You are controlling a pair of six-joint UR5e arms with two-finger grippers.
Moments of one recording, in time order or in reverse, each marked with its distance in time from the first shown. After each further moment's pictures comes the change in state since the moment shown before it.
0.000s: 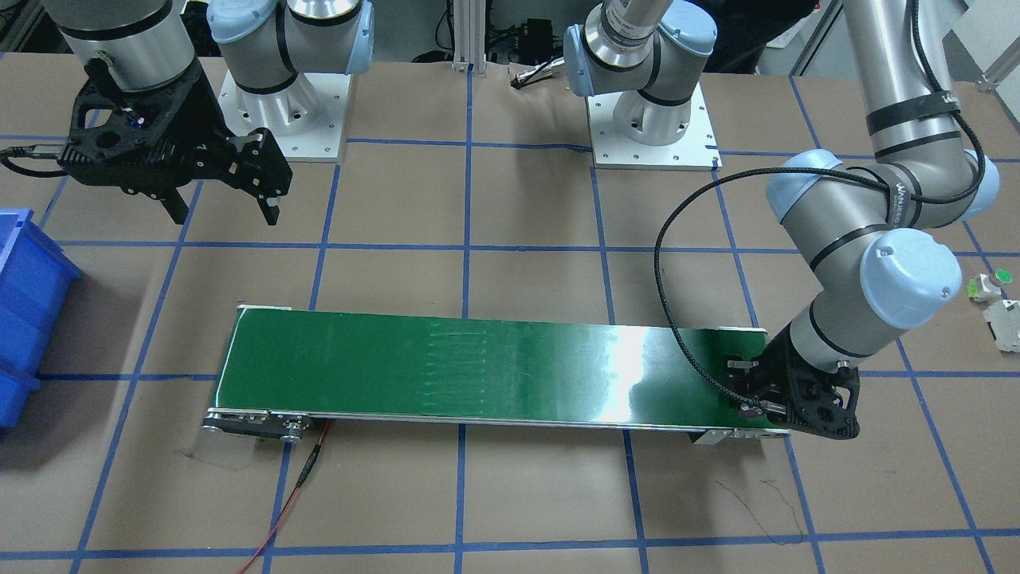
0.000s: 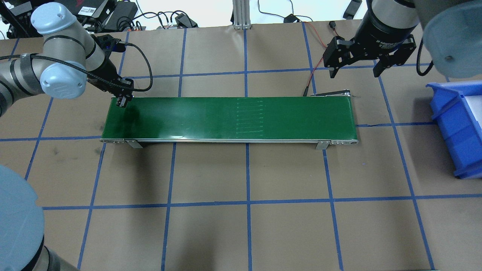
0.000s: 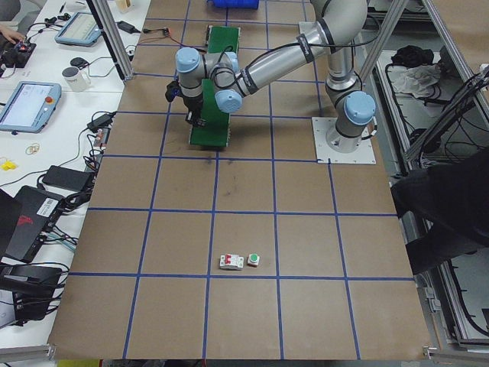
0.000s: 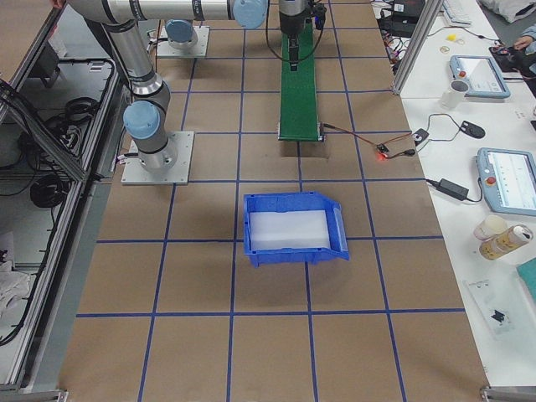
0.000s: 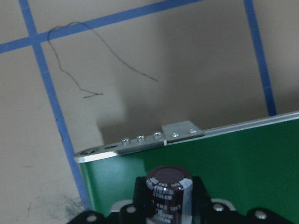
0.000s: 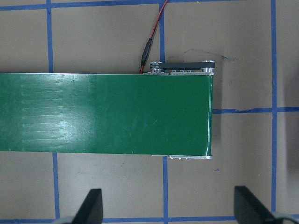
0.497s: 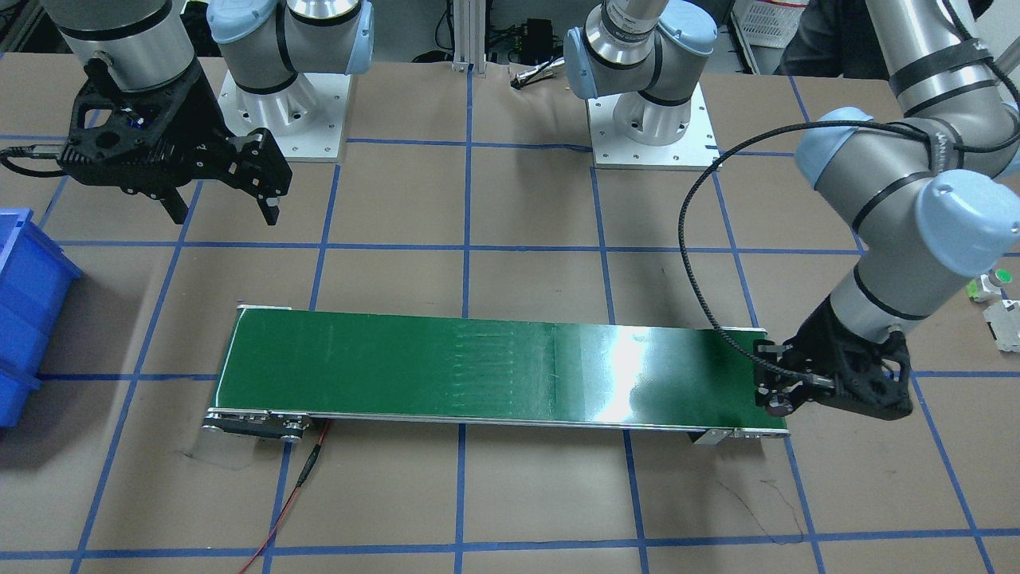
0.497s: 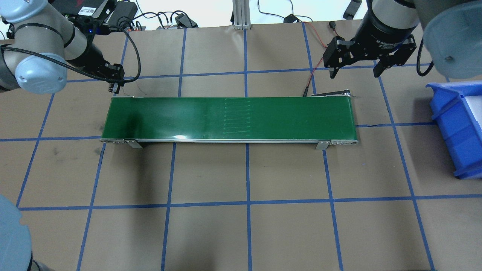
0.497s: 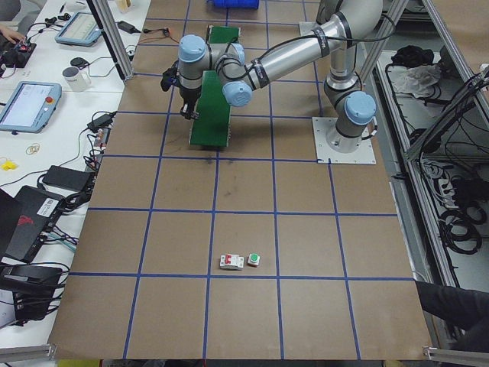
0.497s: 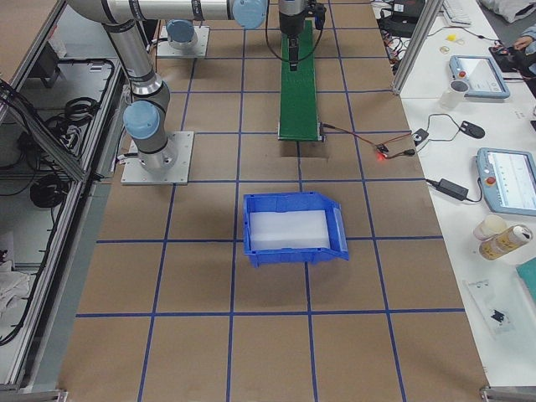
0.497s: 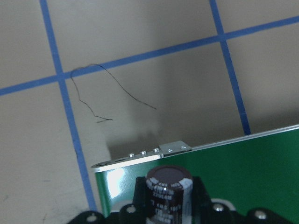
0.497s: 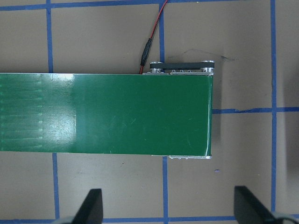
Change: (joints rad) left arm 0.029 0.072 0.016 0.012 -0.081 0.023; right arm 0.000 0.000 0.000 0.000 -0.001 0.001
